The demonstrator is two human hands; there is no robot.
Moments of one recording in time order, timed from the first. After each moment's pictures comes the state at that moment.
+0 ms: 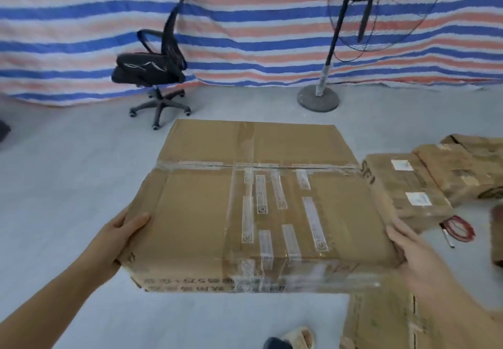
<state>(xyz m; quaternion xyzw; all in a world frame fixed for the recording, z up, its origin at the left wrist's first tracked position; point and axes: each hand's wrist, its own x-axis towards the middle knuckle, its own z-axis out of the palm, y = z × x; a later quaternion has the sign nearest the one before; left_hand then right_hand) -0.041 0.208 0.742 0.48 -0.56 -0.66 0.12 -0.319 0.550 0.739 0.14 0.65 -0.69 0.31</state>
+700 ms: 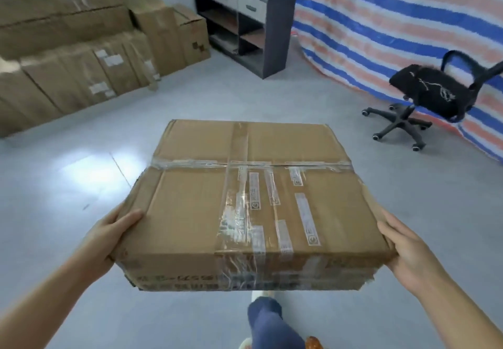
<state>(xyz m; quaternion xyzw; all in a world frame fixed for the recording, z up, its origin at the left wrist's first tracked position) 0.482 0.250 0.718 0.69 -0.22 -0.52 0.45 0.023 0.185 0.722 -0.26 0.59 -0.43 0.63</state>
